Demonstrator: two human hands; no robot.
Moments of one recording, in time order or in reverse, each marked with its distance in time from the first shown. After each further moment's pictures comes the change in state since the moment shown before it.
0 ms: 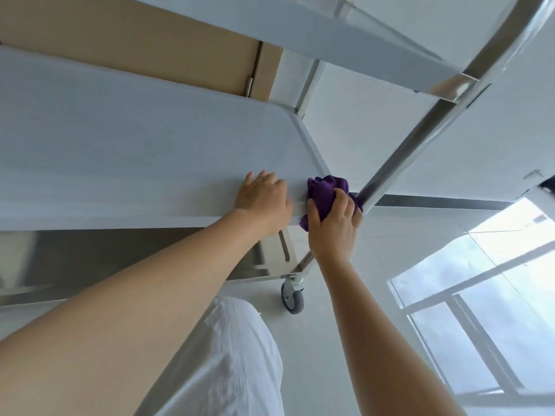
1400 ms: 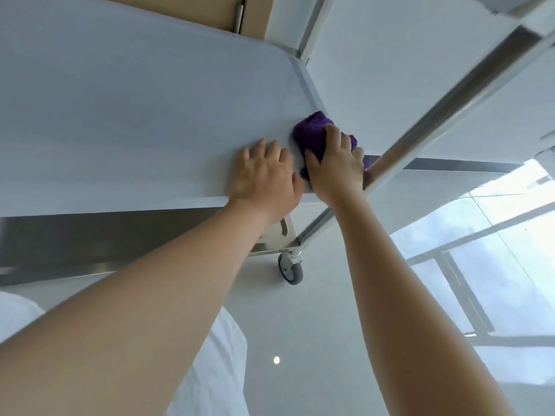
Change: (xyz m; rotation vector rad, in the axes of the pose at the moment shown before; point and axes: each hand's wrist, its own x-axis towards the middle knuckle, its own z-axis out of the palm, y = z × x) left_hand 0.019 0.013 0.037 0.077 0.105 -0.023; right_hand 0.068 -0.002 0.006 -0.340 -0.227 -0.166
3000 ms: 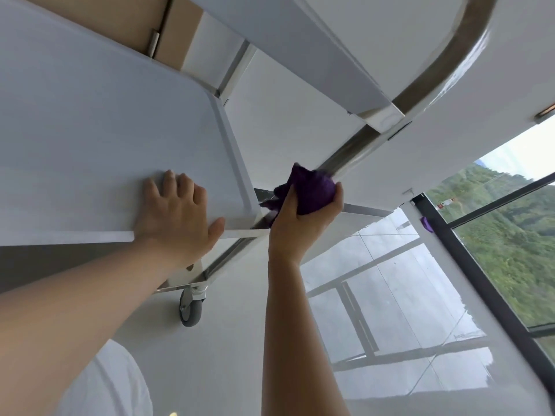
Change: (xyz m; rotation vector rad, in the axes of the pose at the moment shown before) left_hand 0.007 0.025 0.003 0.185 -0.065 -0.071; right_hand -0.017 0.036 -0.040 0.875 0.739 0.283
